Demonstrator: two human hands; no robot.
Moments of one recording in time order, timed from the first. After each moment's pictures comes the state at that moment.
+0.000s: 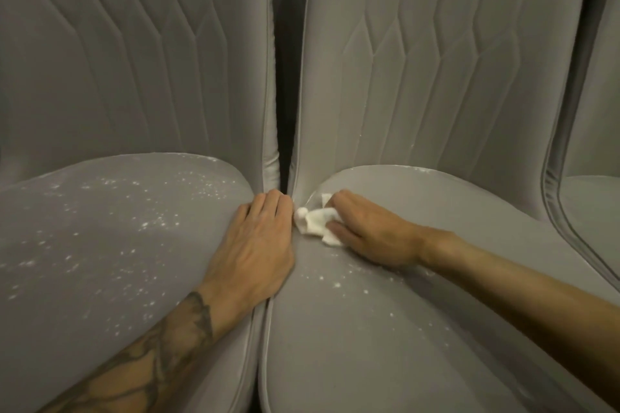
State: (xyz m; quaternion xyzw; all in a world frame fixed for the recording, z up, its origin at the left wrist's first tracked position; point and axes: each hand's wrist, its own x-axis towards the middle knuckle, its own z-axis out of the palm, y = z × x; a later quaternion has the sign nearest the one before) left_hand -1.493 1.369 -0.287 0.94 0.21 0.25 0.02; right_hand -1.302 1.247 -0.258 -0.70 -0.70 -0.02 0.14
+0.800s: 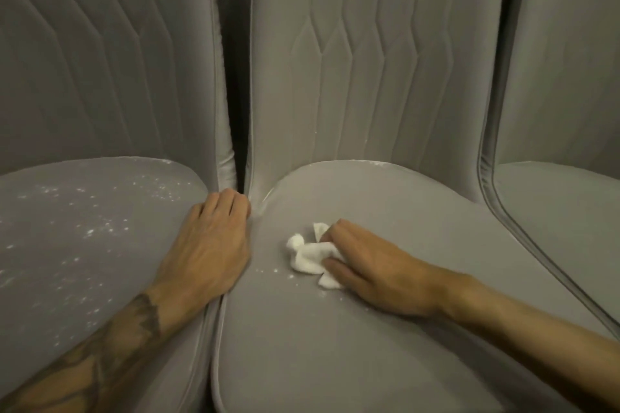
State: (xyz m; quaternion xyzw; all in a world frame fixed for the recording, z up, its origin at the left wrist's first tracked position) left_hand -1.490 1.372 -0.289 0.94 0.19 0.27 -0.02; right_hand -1.326 1.146 -0.256 -0.66 -0.73 -0.10 0.14
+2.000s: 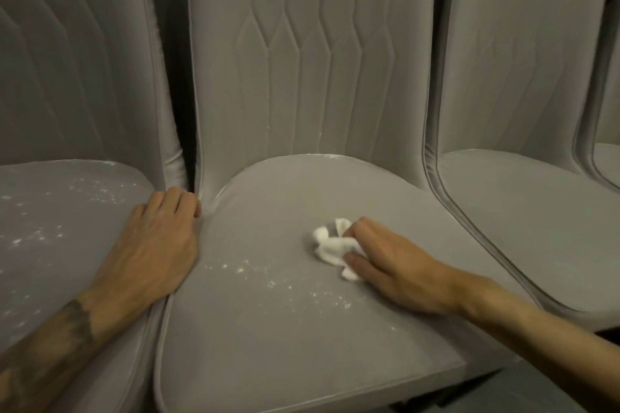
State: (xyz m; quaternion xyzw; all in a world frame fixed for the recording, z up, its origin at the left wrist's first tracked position) left_hand -1.488 1.381 -0.295 0.95 0.17 0.27 -0.05; right_hand -1.297 1.065 -0.254 -0.74 -0.64 -0.05 0.18
